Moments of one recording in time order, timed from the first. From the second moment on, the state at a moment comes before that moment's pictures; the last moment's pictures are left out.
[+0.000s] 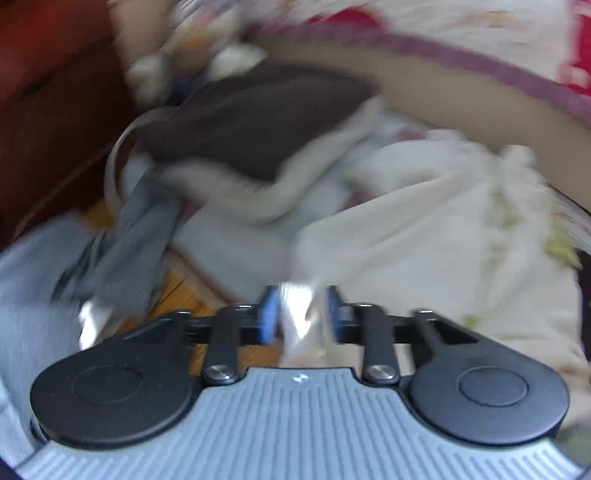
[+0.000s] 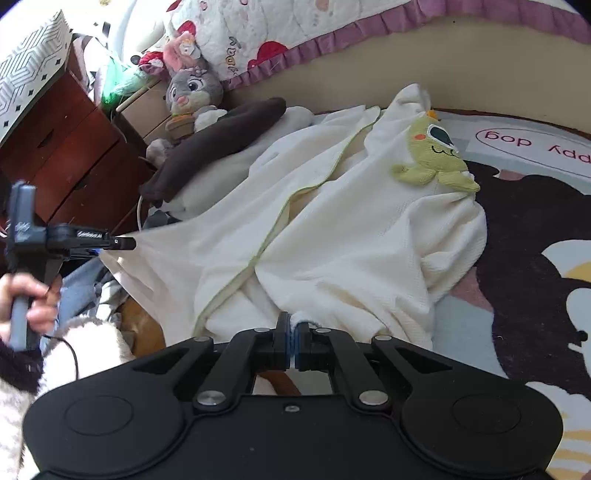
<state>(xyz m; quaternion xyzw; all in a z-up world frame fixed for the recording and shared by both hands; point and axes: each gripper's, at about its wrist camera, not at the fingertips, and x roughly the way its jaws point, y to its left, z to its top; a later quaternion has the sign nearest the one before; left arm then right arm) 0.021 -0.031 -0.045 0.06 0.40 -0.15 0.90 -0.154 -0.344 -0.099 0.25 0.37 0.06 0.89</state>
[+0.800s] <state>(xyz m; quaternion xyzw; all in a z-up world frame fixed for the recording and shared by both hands) 0.089 -0.173 -0.049 0.05 0.41 -0.37 0.83 -0.069 -0.357 -0.009 0.23 0.31 0.03 0.92</state>
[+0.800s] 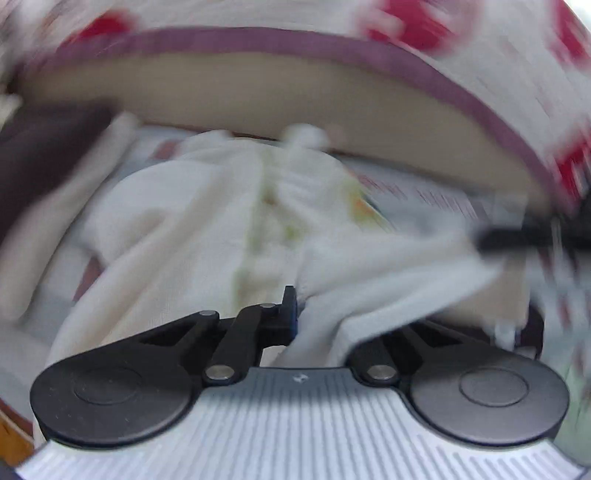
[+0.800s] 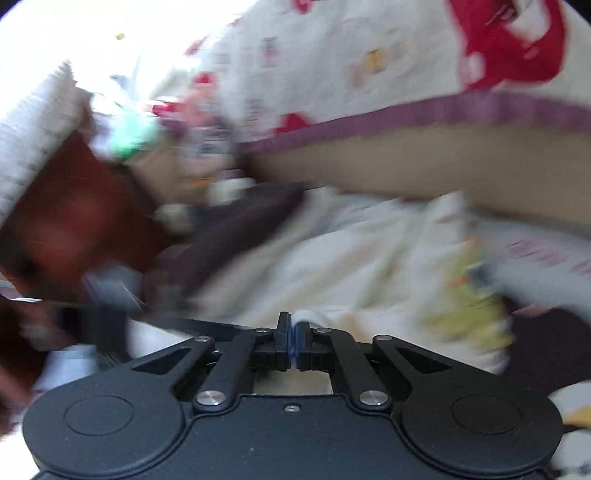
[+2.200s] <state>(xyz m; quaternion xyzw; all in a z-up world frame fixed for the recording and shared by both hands) 0.166 -0.027 -0.045 -0.06 0.24 -0.16 0.96 -0.053 -0.335 -0.101 0.08 0.32 -0.21 0.92</state>
